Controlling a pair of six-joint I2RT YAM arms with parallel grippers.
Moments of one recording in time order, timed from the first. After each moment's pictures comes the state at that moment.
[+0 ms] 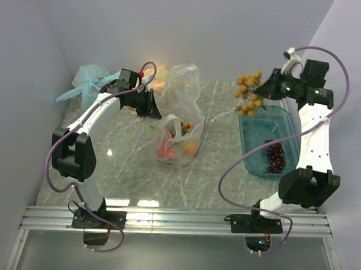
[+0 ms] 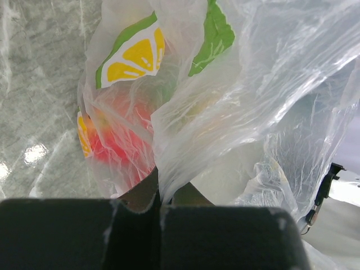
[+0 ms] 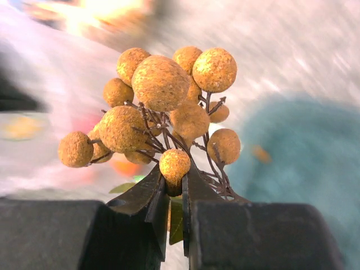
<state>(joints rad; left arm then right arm) -0.28 1.77 1.56 -0.71 0.59 -0.33 -0.24 1.53 1.71 -0.84 -0.70 -0.05</state>
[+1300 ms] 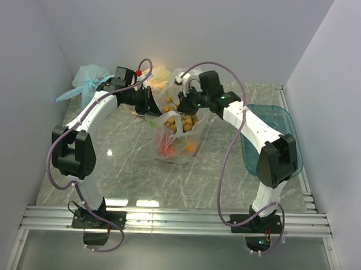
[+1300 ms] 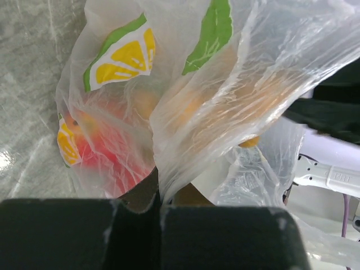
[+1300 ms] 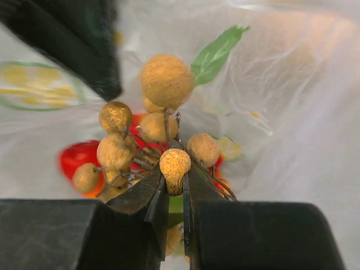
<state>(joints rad) -0.23 1.78 1.58 -0.70 0.74 -0.36 0.51 1.80 1.62 -0.42 -0.53 -0.32</state>
